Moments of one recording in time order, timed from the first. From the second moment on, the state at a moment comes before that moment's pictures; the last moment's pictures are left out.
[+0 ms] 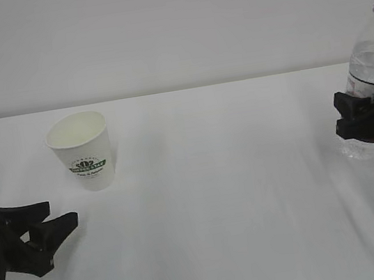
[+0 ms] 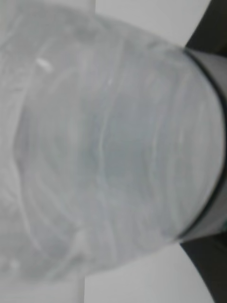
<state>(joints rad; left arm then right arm) -0.04 1.92 -0.29 0.57 -1.15 -0.13 0.06 1.85 -0.45 -0.03 -1.08 0.00</state>
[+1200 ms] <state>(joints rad) -0.04 2.03 -0.41 0.53 -1.15 -0.11 0.06 1.83 -0.45 -0.03 -1.08 -0.01</state>
